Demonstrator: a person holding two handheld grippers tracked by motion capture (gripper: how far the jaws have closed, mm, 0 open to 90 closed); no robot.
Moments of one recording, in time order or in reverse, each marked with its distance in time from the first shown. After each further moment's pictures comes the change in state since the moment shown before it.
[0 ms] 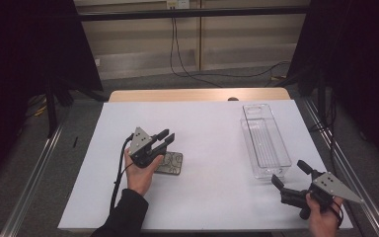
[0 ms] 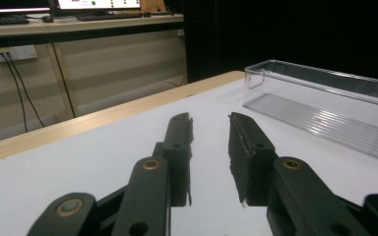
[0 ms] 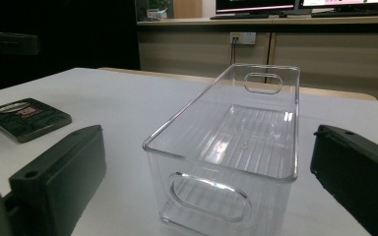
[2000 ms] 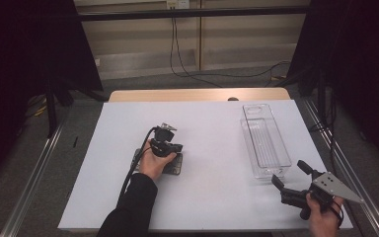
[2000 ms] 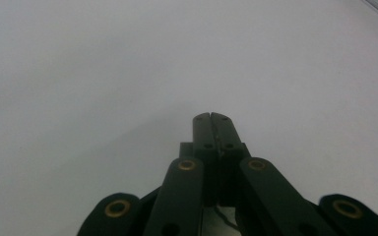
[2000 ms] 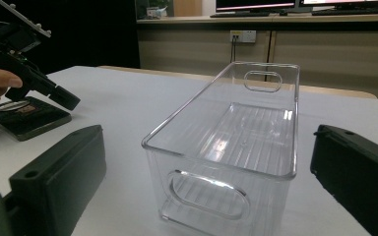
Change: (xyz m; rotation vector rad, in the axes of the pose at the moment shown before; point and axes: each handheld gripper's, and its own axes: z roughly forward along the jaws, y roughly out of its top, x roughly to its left) left arm 0.004 -0.011 0.076 0.638 -0.033 -0.168; right arm 0.000 0.000 0.000 0.006 0.000 0.004
